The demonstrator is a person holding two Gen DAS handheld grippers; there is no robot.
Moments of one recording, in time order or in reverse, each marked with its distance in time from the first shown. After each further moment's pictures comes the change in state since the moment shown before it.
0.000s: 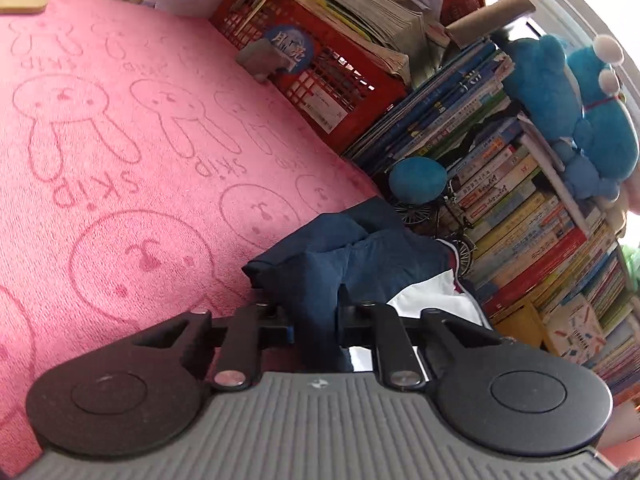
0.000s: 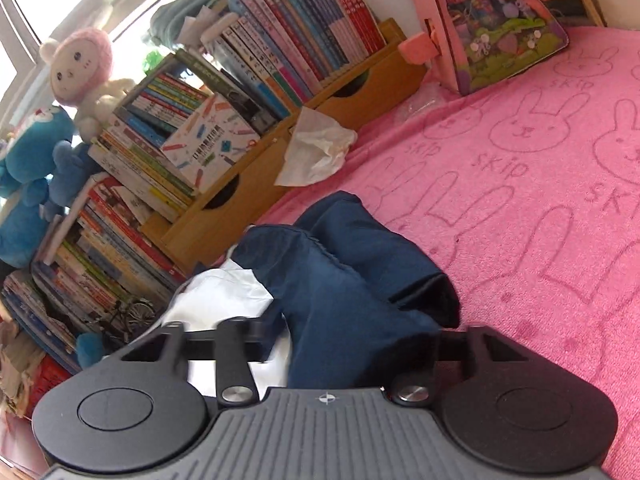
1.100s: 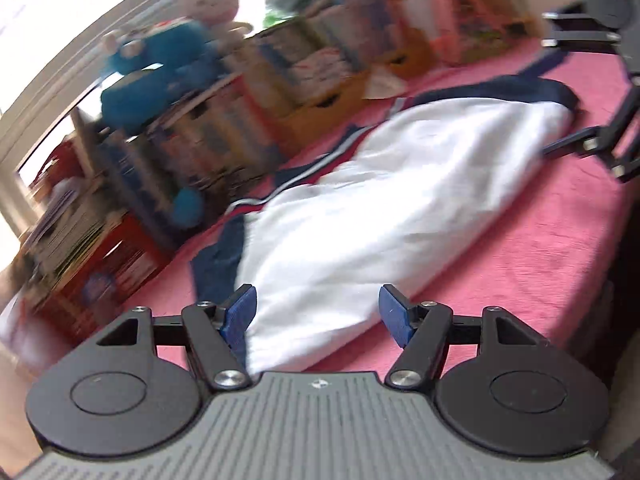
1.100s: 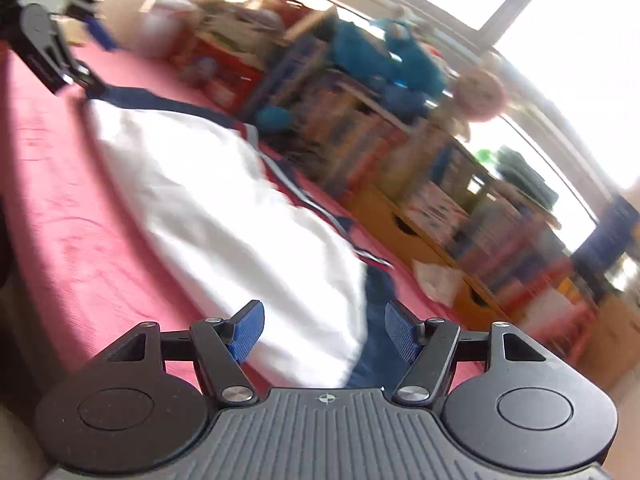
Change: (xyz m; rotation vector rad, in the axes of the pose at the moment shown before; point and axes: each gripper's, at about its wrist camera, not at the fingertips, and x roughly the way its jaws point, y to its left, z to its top) left arm -0.163 -0.001 -0.145 1.632 0.019 -0.277; right arm -0.212 0.036 -0.176 -1.551 -0.141 0.193
